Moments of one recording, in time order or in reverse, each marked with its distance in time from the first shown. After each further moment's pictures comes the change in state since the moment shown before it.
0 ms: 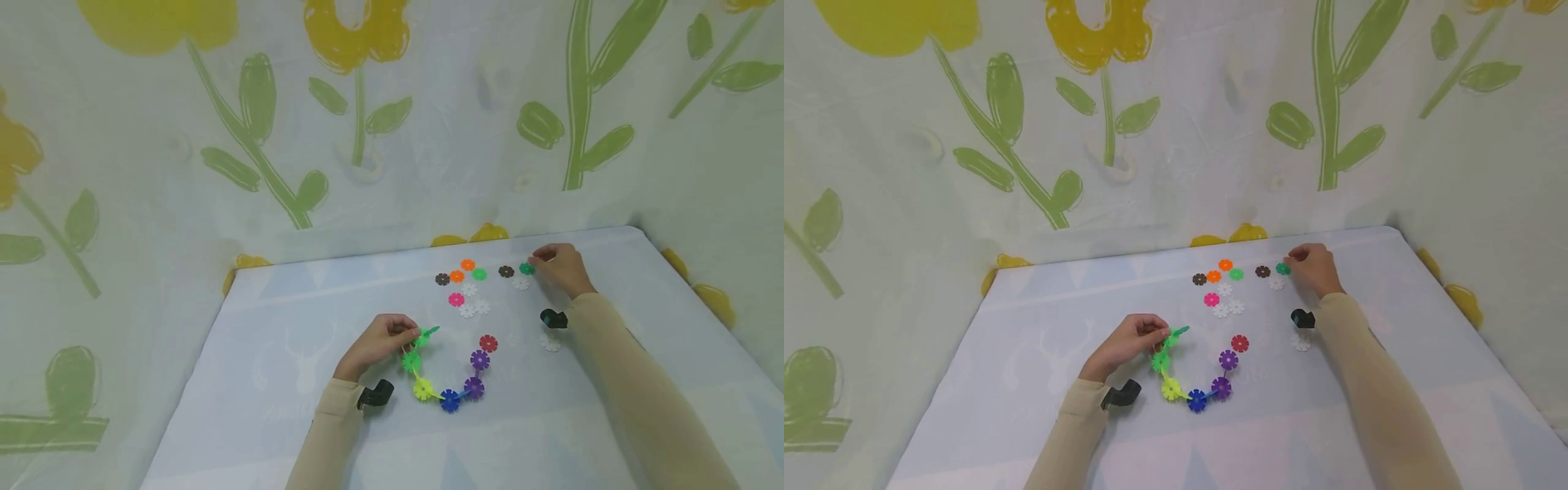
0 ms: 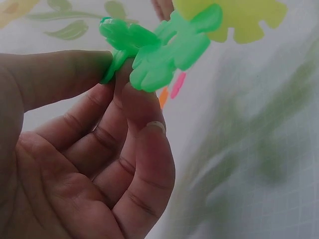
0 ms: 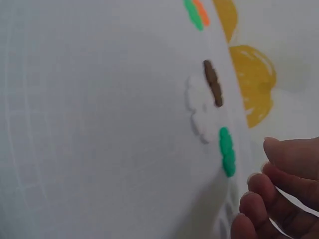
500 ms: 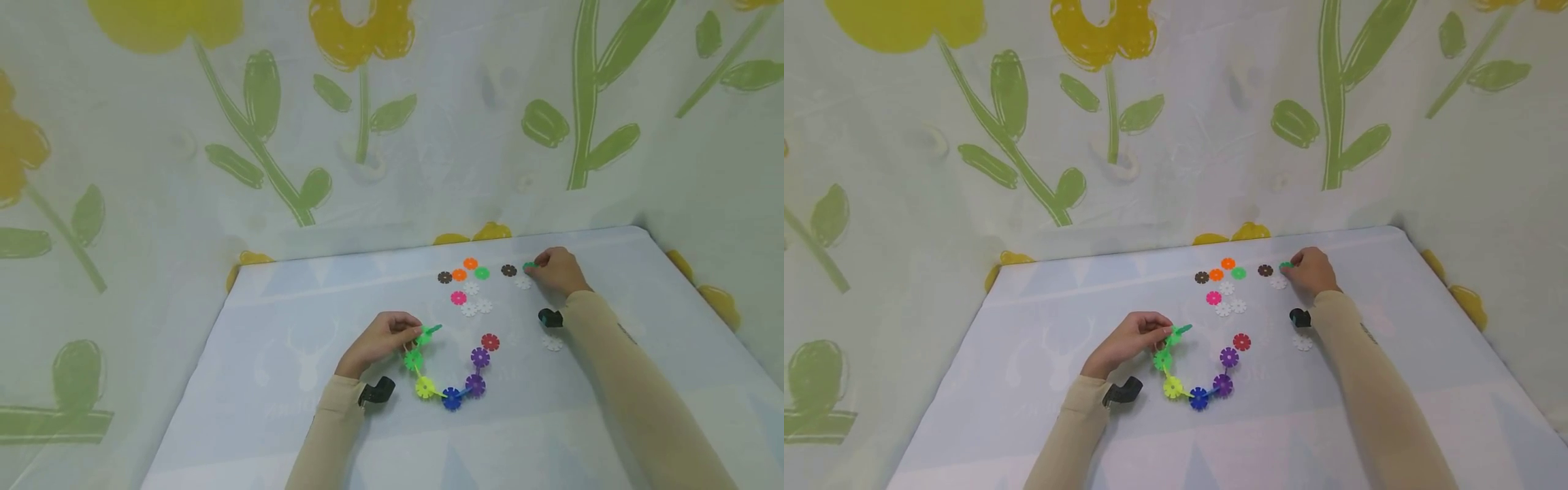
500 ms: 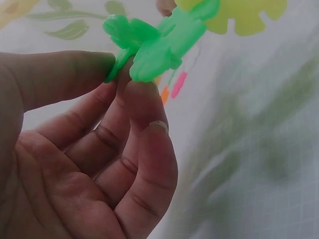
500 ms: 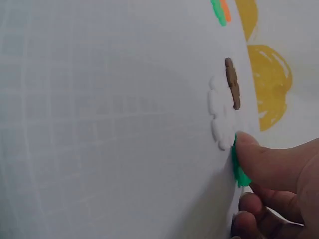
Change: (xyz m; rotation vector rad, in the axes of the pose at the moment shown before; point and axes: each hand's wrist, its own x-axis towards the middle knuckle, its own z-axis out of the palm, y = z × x) left_hand -0.002 0.003 -0.001 -0.002 -0.013 -0.005; right_hand 0.006 0.002 0.007 -0.129 -0.084 0.025
